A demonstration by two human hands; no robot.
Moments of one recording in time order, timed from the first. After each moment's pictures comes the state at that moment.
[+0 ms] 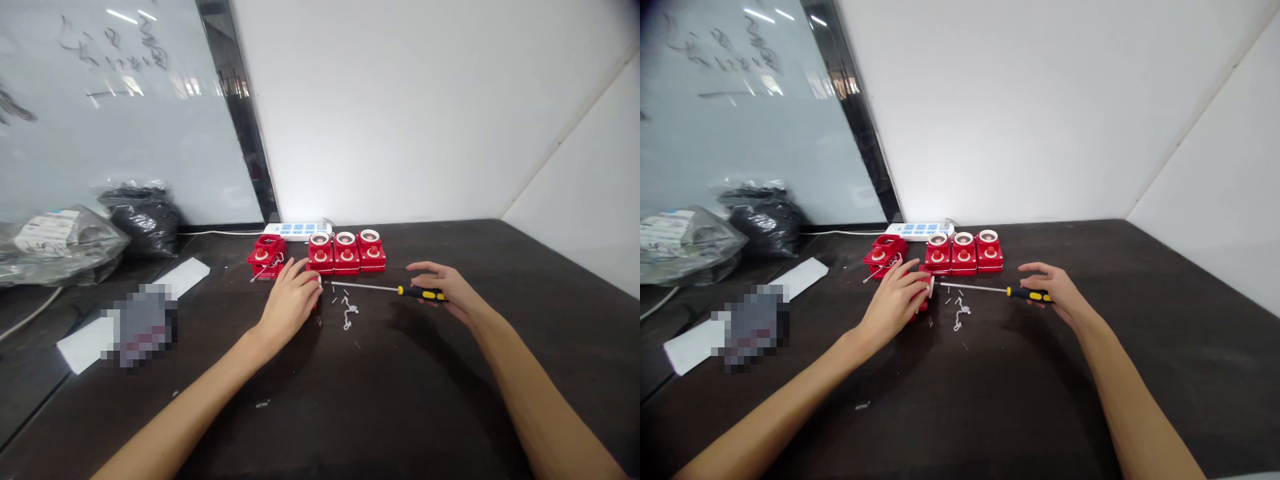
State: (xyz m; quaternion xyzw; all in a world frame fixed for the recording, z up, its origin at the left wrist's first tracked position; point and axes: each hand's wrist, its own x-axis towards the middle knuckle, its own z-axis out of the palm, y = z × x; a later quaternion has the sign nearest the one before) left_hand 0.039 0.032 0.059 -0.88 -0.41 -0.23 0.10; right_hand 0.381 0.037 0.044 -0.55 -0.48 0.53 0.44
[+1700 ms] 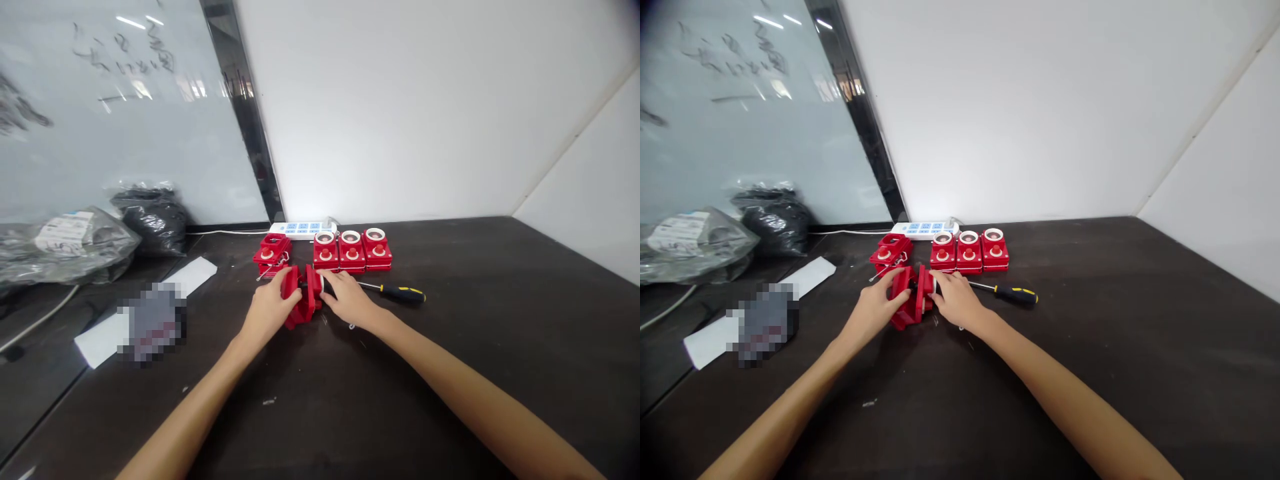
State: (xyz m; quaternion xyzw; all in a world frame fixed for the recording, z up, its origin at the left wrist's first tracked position) left_hand 0.003 0.026 0.053 -0.70 -0.65 -0.25 -0.13; right_hand 0.202 0.057 0.021 -0.44 -0.84 0.18 0.25
